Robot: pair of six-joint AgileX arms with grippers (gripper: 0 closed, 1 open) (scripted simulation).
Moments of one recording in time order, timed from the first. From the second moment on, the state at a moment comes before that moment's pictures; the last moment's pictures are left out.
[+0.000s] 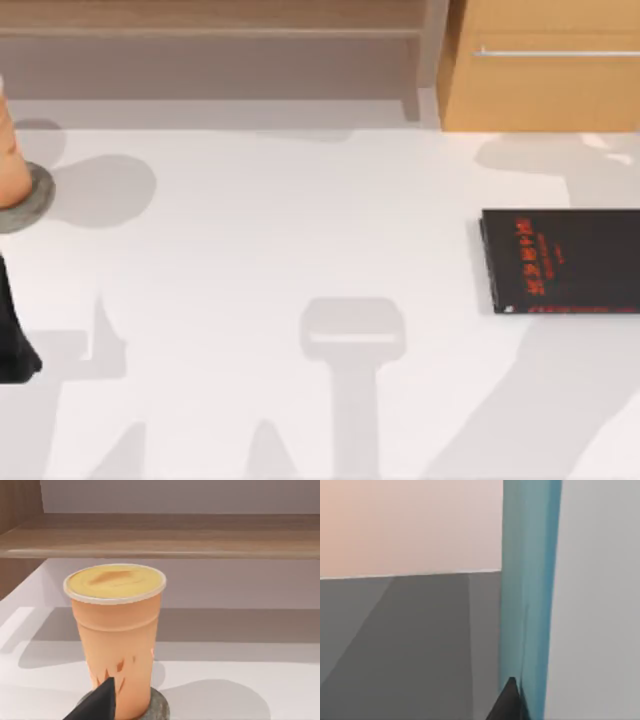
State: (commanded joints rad) left arm 0.00 0.00 0.00 0.00 0.00 0.00; right arm -0.45 2.03 1.52 0.55 -0.37 0.06
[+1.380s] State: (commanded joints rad) left arm 0.00 0.00 0.00 0.00 0.00 0.00; right arm 0.35 1.61 0.31 0.77 0.34 1.76
